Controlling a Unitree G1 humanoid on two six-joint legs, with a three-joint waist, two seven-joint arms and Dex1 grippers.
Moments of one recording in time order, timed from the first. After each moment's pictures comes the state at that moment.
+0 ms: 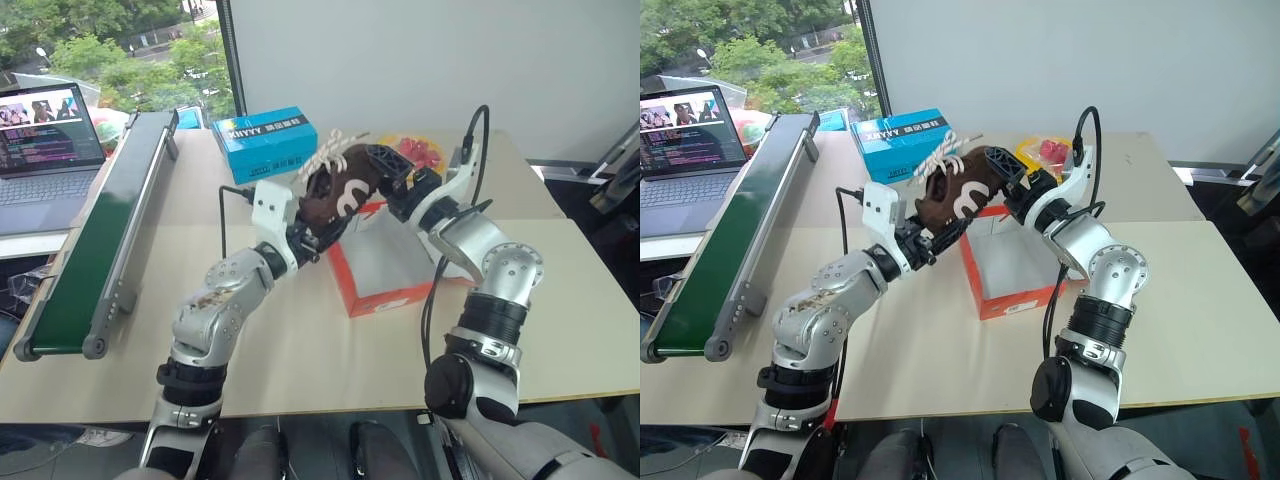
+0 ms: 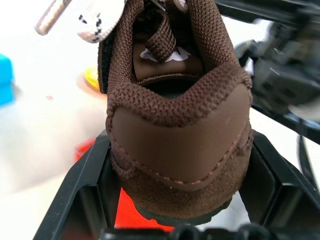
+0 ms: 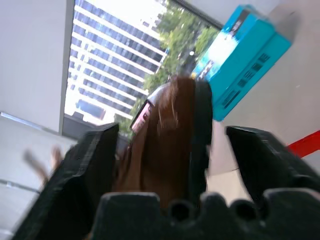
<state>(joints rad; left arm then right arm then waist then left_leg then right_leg) -0.50 0.17 -0.05 -0.32 -0.46 0.73 -0.32 -0.87 -0.03 -0.60 0.13 1.04 1.02 -0.04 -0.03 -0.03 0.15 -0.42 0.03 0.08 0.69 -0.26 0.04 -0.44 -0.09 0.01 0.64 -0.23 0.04</state>
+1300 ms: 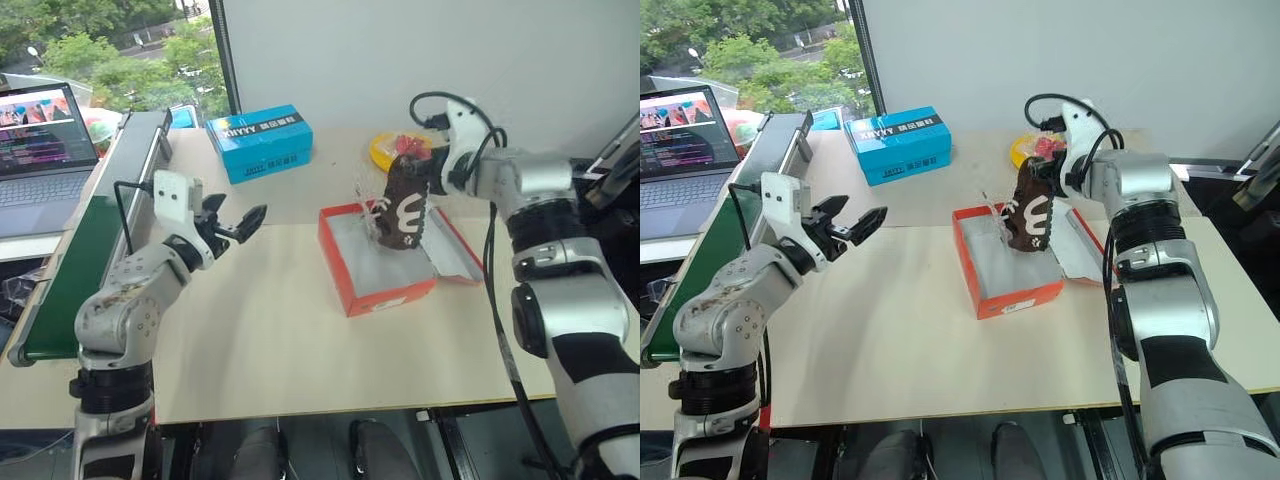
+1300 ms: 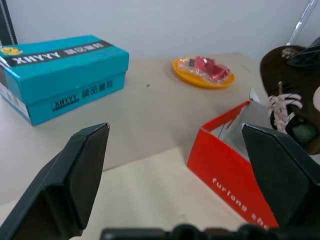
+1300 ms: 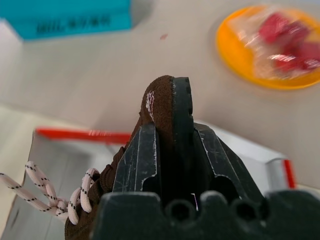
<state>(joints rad) -0.41 0.47 0.18 -0.35 -0.52 0.74 -0.34 -1.30 -0.47 0.15 0.95 0.25 0.69 0.54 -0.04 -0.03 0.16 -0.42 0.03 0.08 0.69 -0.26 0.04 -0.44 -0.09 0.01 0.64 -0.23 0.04</state>
